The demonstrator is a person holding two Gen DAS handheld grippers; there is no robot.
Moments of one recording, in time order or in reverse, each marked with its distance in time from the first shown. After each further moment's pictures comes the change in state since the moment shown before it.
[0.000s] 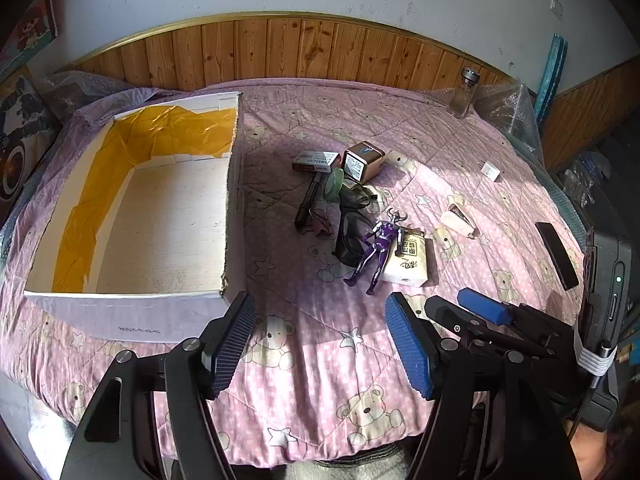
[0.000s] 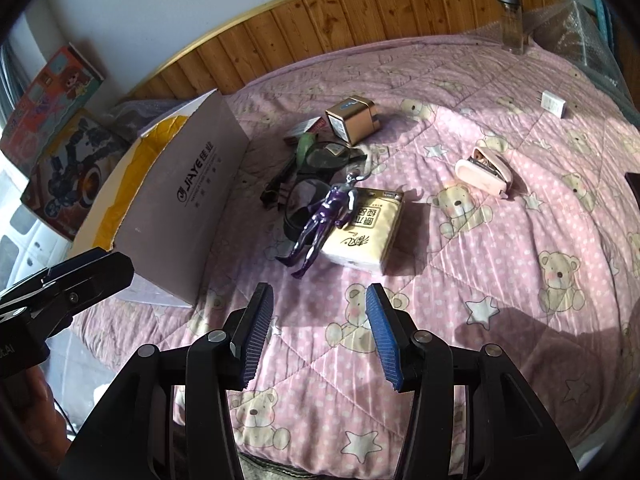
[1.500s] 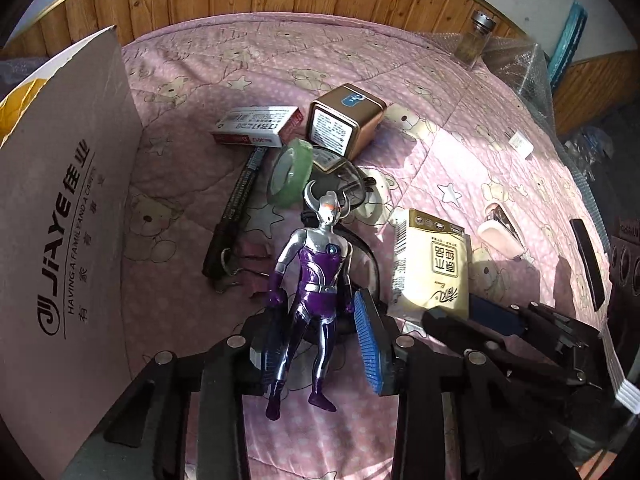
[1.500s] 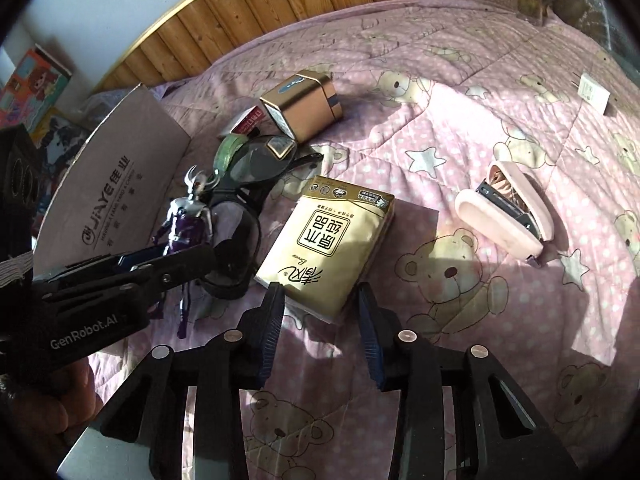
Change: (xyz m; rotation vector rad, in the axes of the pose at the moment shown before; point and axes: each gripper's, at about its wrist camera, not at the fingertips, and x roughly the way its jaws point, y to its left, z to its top) left arm 0.166 -0.009 0.056 -0.002 0.178 -0.087; right arm 0.090 -0.058 0.062 0.001 0.107 -0.003
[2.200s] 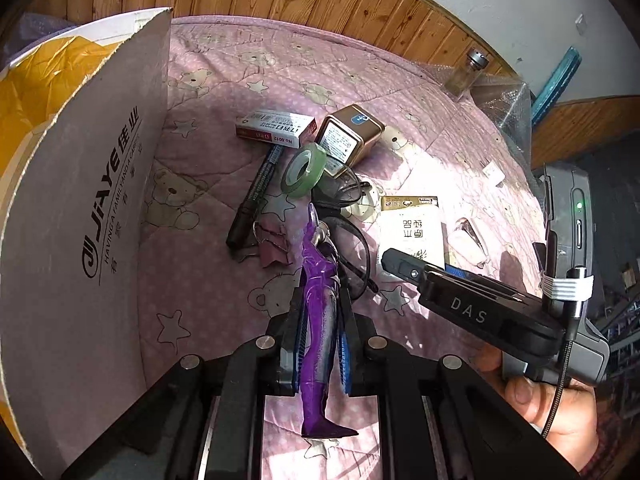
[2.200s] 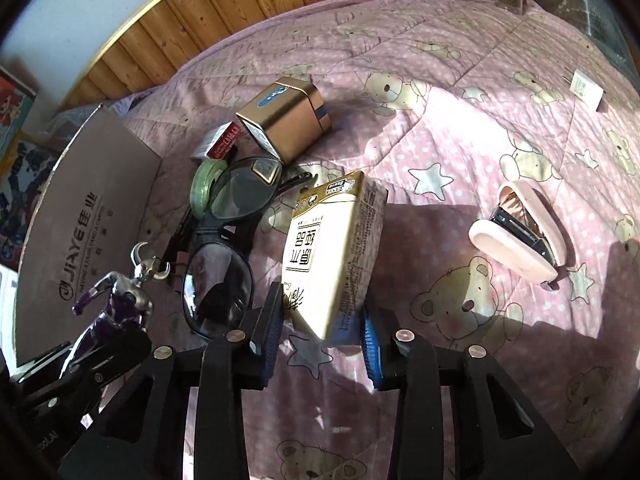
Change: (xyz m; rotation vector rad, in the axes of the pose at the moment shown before) left arm -0.037 0.022 -0.021 -0.075 -0.049 -0.122; right arm 0.013 0.015 0.026 0.081 0.013 -0.085
